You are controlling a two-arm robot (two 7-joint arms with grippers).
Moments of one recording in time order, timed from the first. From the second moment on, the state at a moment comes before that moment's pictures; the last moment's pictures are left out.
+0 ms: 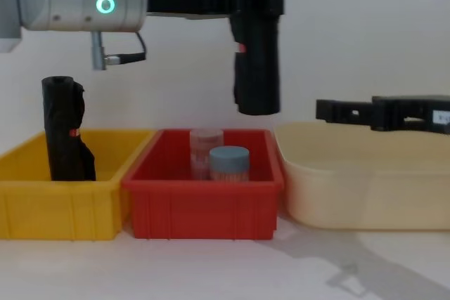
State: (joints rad) left arm -0.70 0.27 0.46 -1.39 -0.53 0.36 -0.61; right arm 0.16 0.37 -0.29 -1.78 0.42 0.33 0.27
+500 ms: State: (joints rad) left arm -0.75 0.27 0.54 -1.36 -0.54 0.36 -0.72; right arm 0.23 0.39 -0.34 -1.75 0.36 0.25 0.30
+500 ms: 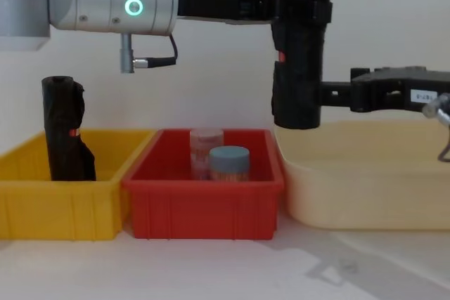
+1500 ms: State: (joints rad) left arm -0.80 0.25 0.60 -1.29 -0.56 0.30 -0.81; right arm 0.30 0.35 -0.38 -1.68 0.33 0.26 0.34
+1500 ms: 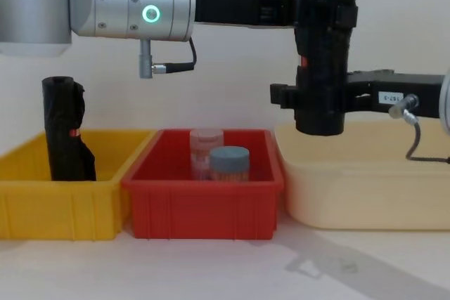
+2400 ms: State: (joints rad) left arm -0.81 0.26 0.61 -1.26 -0.58 0.28 -0.84; right arm 0.33 0.23 -0.26 -1.66 0.59 0.54 0.30
